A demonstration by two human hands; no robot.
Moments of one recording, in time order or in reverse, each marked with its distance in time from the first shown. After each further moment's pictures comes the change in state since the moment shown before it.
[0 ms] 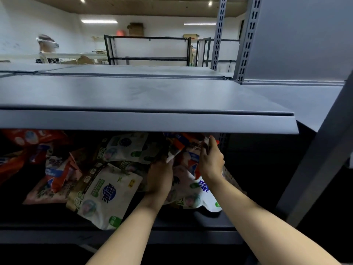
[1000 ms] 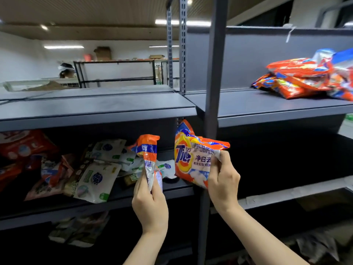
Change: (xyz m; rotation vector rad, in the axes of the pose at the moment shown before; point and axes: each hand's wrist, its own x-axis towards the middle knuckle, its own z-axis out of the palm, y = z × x) left_hand -0.235 0.103 -0.113 -0.520 0.367 0.034; right_hand -0.197 0.012 -0.210 0.020 0.382 -0.470
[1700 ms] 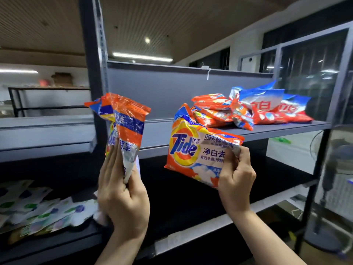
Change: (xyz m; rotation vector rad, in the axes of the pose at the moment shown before) left_hand -0.073 0.205 0.156 -0.236 0.275 0.552; right_hand 0.132 0.115 -0.239 0.046 0.391 -0.128
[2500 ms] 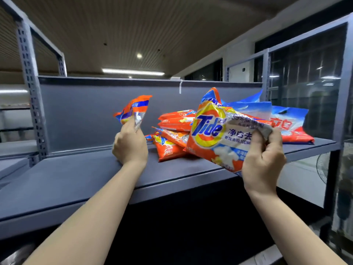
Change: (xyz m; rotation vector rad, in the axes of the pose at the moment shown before) left_hand 0.017 -0.008 0.360 0.333 -0.290 -0.324; right_hand 0.211 0.208 -0.037 0.017 0.230 0.122
